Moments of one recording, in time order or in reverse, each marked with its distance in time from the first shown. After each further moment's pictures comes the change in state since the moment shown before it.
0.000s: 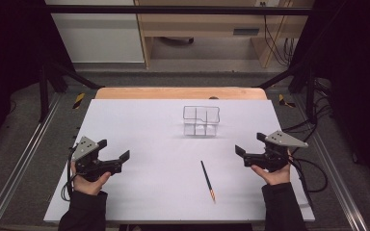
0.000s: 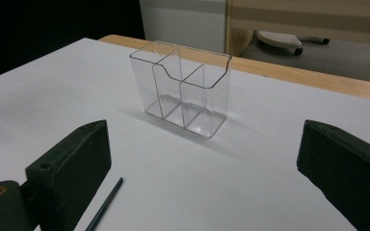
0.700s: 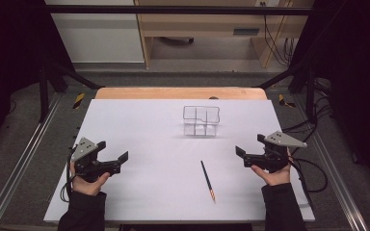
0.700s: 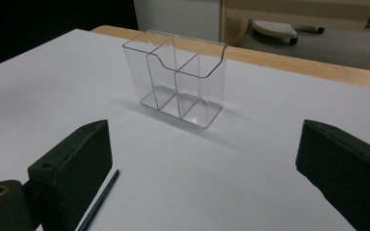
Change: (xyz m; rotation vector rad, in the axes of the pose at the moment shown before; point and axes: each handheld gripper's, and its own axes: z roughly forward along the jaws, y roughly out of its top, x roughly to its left) left arm 0.004 -0.006 0.001 0.025 0.009 -0.010; right arm 0.001 -0.001 0.000 0.038 -0.024 0.011
